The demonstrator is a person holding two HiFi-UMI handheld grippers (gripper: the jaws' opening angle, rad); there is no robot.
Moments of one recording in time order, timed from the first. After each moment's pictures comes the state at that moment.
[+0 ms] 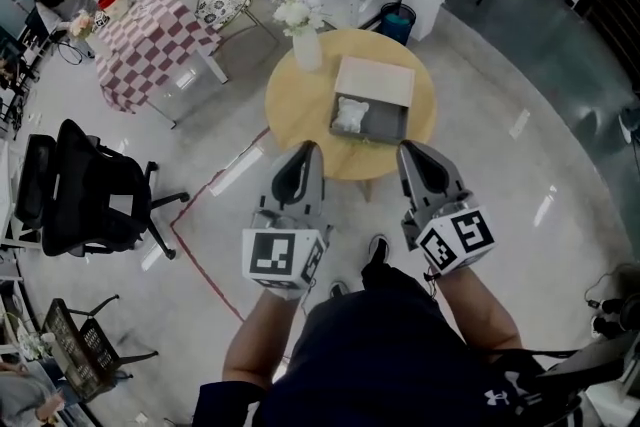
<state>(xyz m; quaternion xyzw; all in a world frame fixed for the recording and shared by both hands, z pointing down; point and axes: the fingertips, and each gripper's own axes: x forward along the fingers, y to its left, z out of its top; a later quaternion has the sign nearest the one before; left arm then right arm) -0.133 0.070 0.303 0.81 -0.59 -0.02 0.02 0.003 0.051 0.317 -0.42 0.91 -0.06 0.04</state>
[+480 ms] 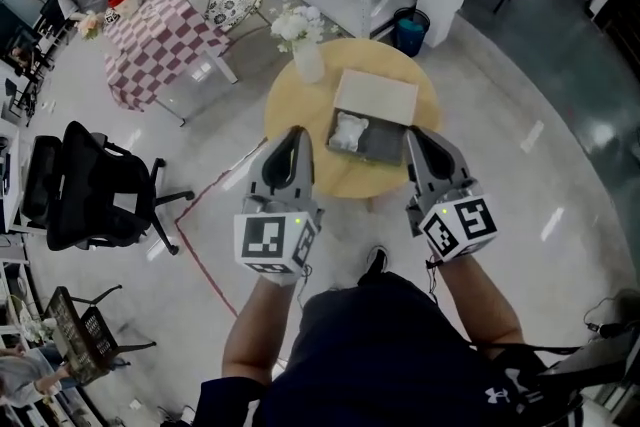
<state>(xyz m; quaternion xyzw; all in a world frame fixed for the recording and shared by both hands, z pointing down) -0.120 -0.008 0.295 0.78 -0.63 -0.01 0.00 0.042 -0.039 0.312 -0.41 0.91 -0.05 0.05</state>
